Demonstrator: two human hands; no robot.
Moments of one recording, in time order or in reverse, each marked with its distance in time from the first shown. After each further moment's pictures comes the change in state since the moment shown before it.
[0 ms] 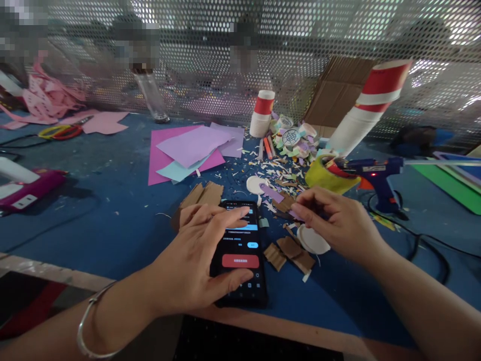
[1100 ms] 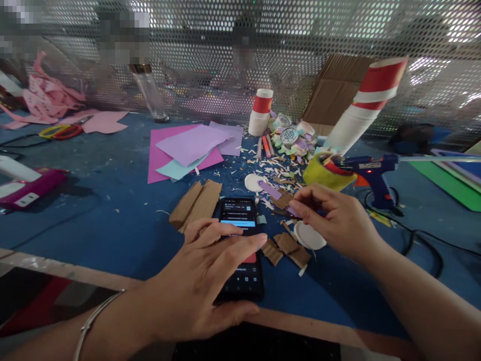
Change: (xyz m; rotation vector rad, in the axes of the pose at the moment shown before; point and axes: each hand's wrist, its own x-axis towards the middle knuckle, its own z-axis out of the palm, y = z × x) left_hand -0.010 0.021 0.002 0.055 -0.059 0.162; right_hand 0.000 -0.001 -0.001 0.012 0.030 -0.034
